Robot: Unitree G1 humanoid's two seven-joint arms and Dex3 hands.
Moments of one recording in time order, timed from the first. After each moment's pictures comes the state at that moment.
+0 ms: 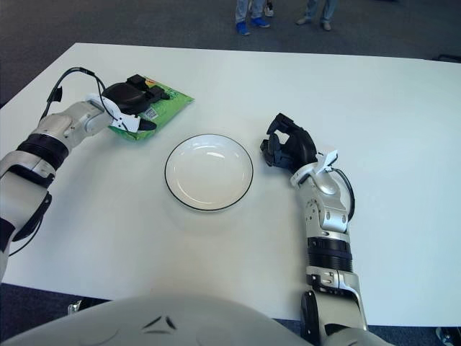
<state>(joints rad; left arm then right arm) -0.98 0.52 -0.61 1.07 0.90 -0.53 0.24 -0.20 -0.19 -0.20 0.08 0.33 0.17 0.33</state>
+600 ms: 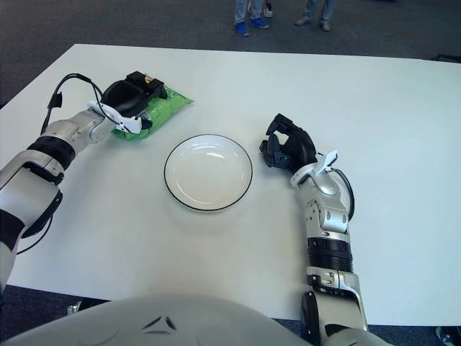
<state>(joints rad) -0.99 0.49 -0.66 1.16 0.89 -0.58 0.47 -0.20 -0.19 -0.20 0.08 0.33 0.18 0.33</state>
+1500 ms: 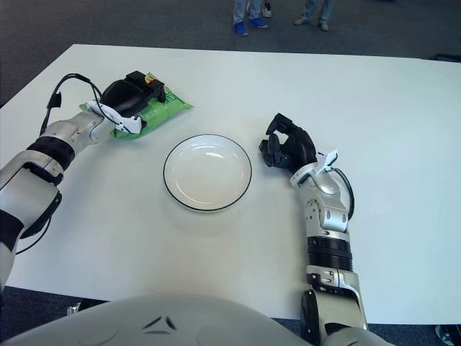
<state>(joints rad) -0.98 0.51 -0.66 1.13 0.85 -0.57 0.48 -0.21 -0.19 -0.21 0.10 0.34 0.17 0.34</state>
